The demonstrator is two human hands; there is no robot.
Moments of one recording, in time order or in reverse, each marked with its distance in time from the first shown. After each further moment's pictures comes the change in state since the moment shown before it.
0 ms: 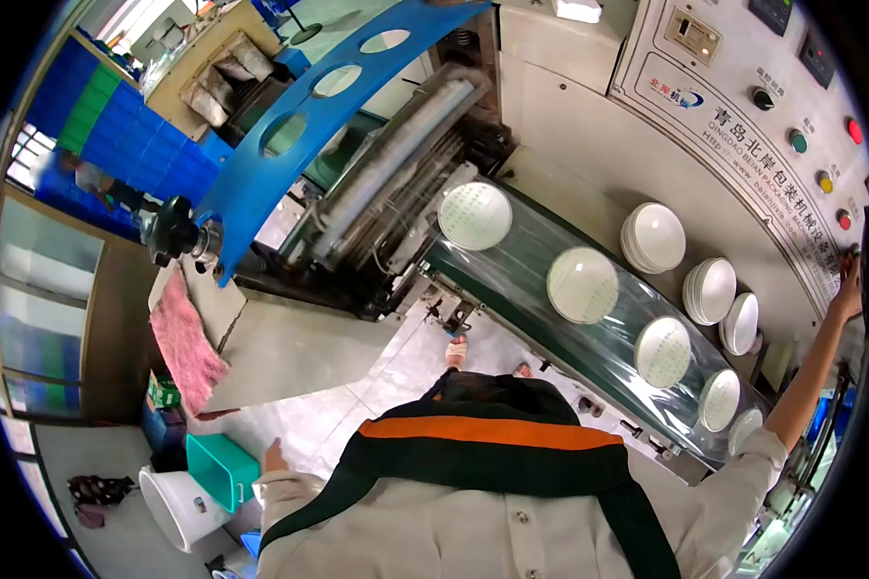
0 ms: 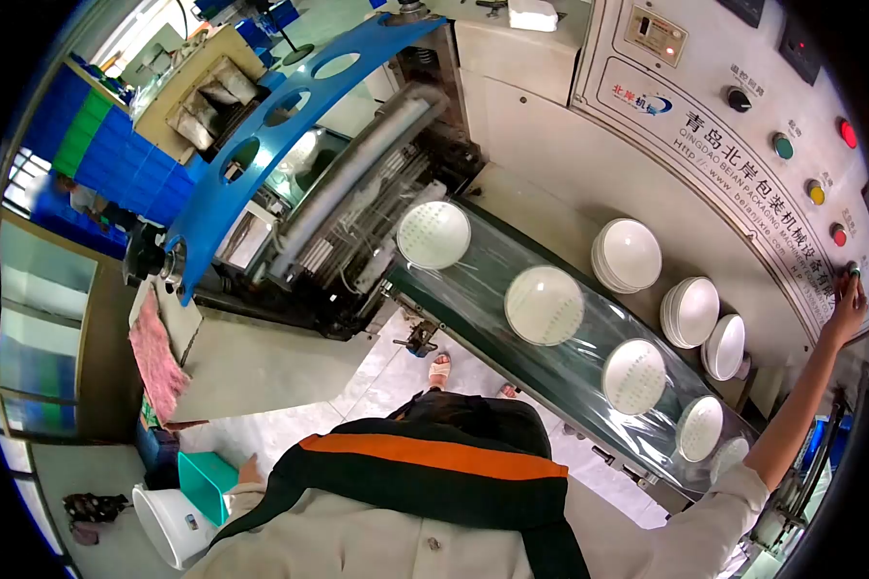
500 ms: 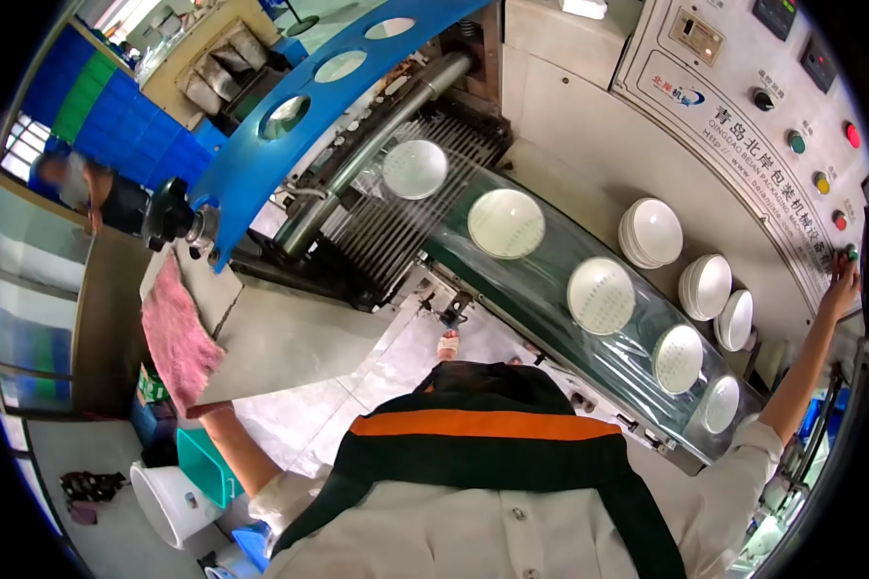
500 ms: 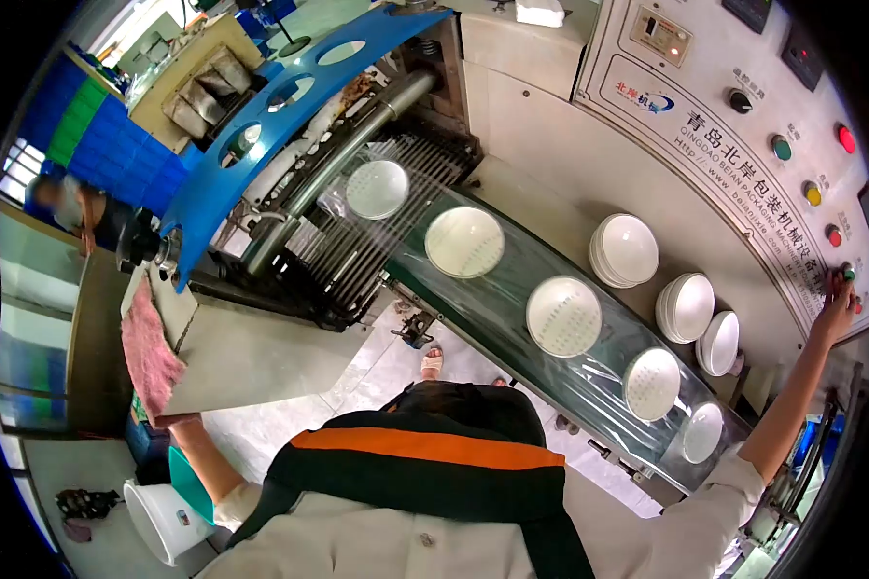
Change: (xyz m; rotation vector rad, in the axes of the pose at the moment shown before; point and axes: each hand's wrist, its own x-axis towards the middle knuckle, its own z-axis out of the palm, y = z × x) left_hand 0.051 0.374 -0.298 0.062 0.547 0.576; right_hand -0.008 -0.007 0.011 0.228 -0.008 0.077
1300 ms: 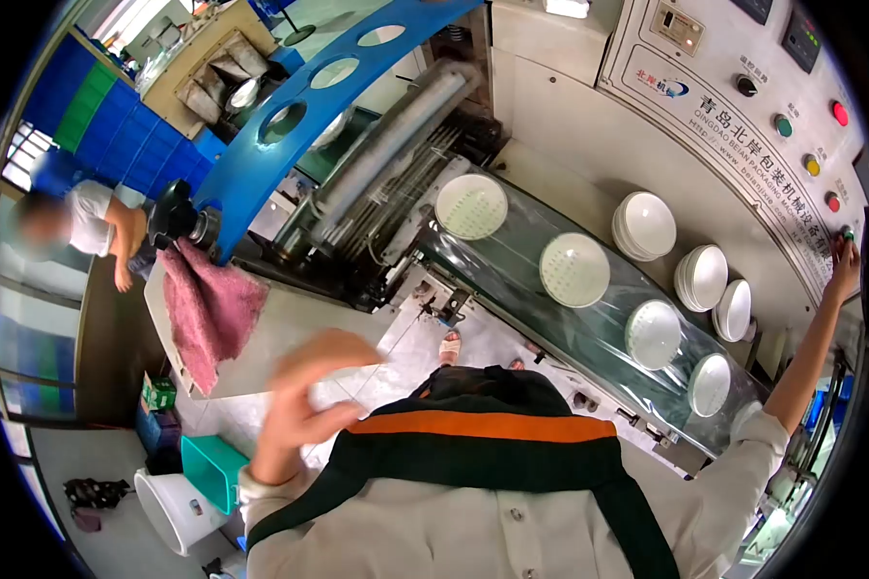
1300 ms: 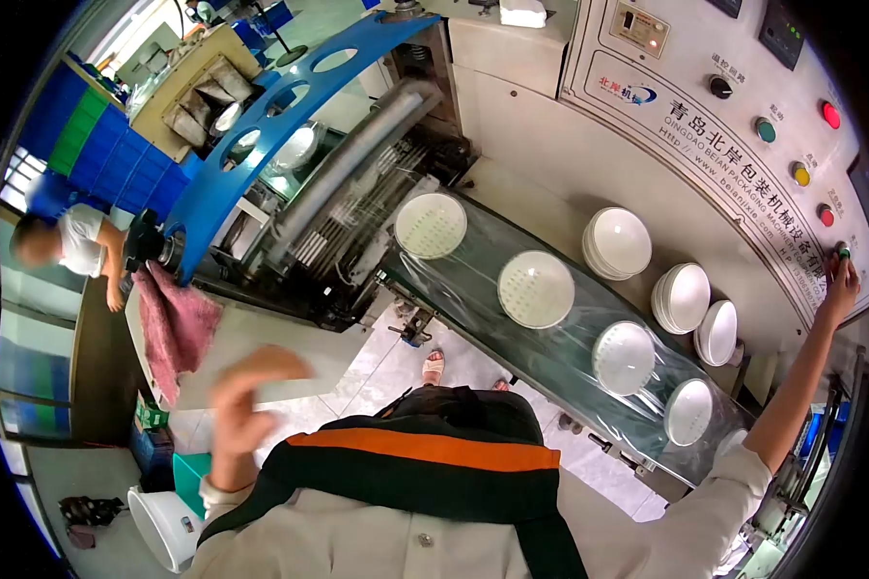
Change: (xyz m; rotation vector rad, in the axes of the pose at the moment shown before) left_hand -0.032 0.081 0.004 -1.288 -0.354 0.360; right_hand 0.021 0.003 -0.010 -0.185 -0.070 -0.002
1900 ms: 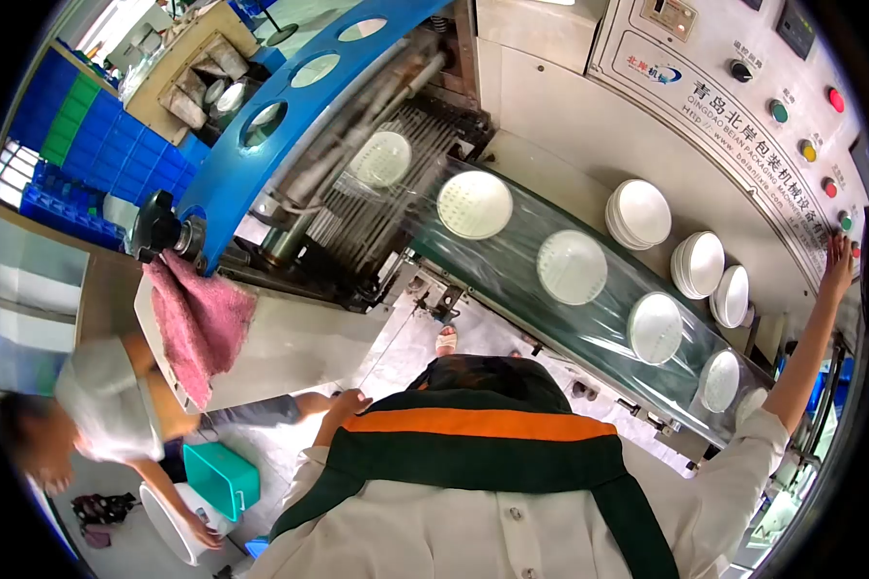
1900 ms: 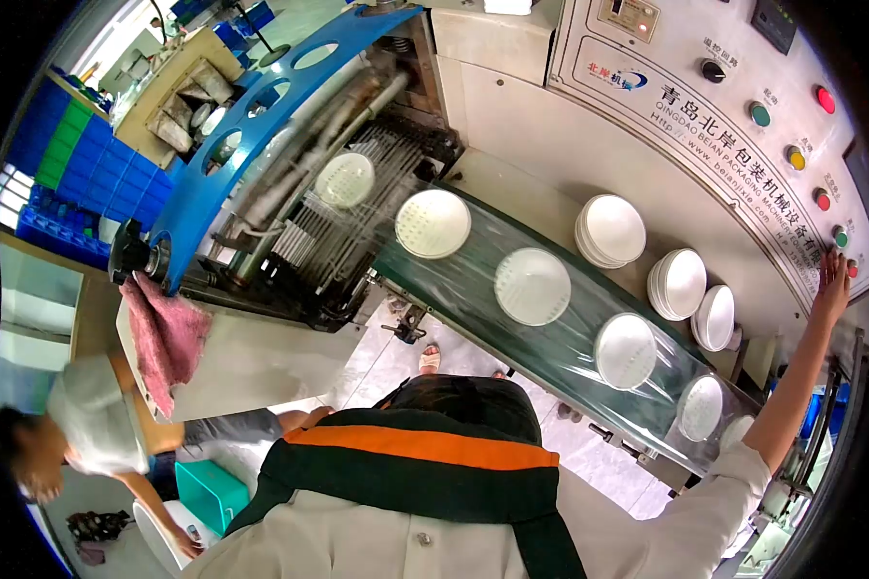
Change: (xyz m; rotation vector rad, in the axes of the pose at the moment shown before) left_hand -0.288 -0.362 0.084 0.501 -0.847 -1.155; right_hand -0.031 -0.015 -0.002 0.243 0.149 0.182
